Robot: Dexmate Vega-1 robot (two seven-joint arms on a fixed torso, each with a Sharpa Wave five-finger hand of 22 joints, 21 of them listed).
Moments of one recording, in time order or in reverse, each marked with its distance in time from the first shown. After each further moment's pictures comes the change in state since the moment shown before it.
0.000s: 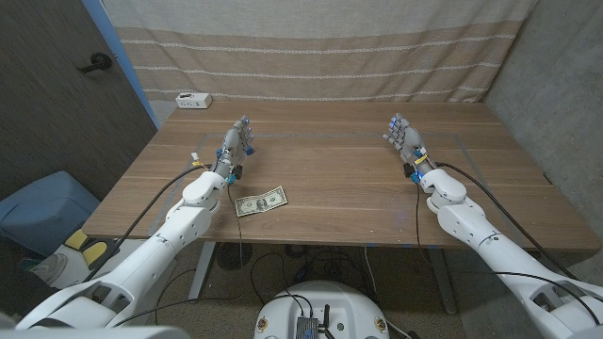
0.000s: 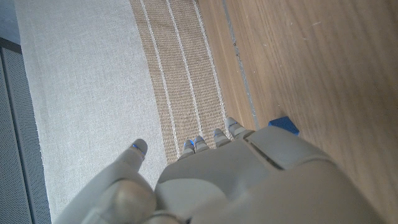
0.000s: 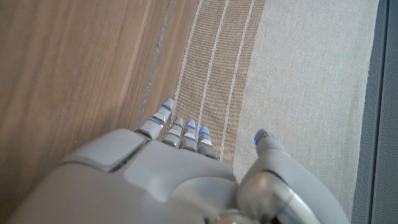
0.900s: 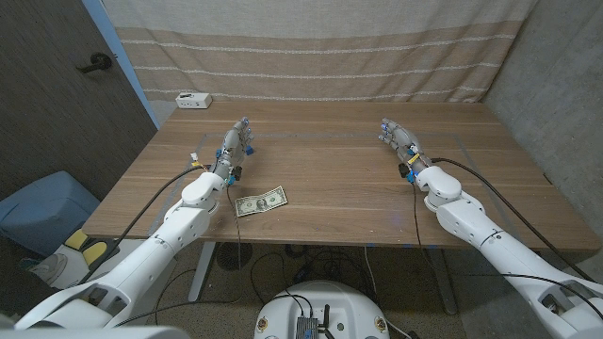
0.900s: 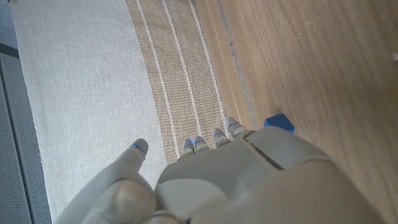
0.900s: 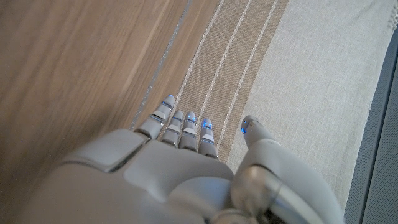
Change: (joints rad) left arm 0.014 0.016 0.001 -0.022 0.015 0.009 0.019; left_hand 0.000 0.000 0.008 -0.008 0.000 0.004 -0.004 0.015 0.000 0.003 0.000 0.008 0.000 0.000 0.000 0.007 -0.003 0.014 0.014 0.000 0.000; right arm -0.002 -0.057 -0.054 -0.120 -0.157 -0.096 -0.125; right_hand 0.140 0.080 0.086 -0.099 -0.012 0.113 -0.005 0.026 0.000 0.109 0.041 0.008 0.005 0.098 0.053 0.033 0.009 0.057 0.028 0.015 0.000
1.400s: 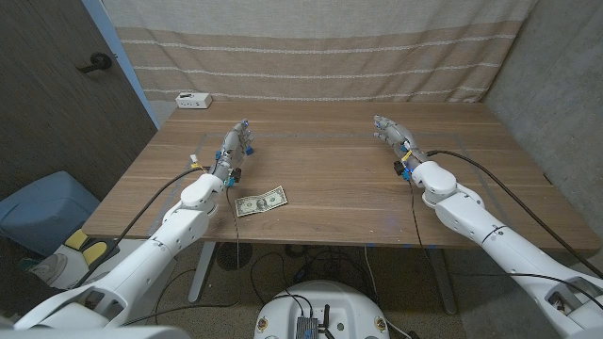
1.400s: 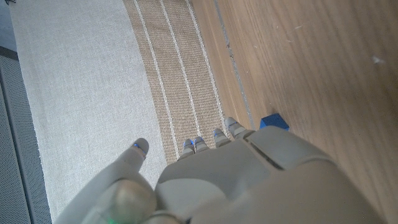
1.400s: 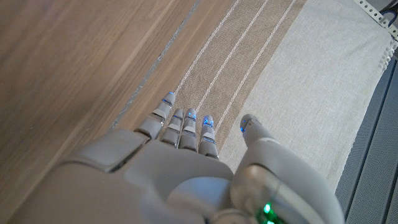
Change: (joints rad) left arm 0.019 0.012 -0.003 -0.021 0.002 0.002 0.007; left_hand 0.005 0.005 -0.004 -0.004 0.000 0.000 0.000 0.000 0.000 -0.002 0.022 0.007 0.000 0.000 0.000 0.004 0.000 0.008 0.008 0.000 0.000; right arm 0.008 -0.044 -0.038 -0.097 -0.116 -0.078 -0.056; right_hand 0.017 0.003 0.009 -0.002 0.000 0.032 0.004 0.000 0.005 0.028 0.007 0.007 0.000 0.020 0.001 0.008 0.005 0.011 0.000 0.000 0.000
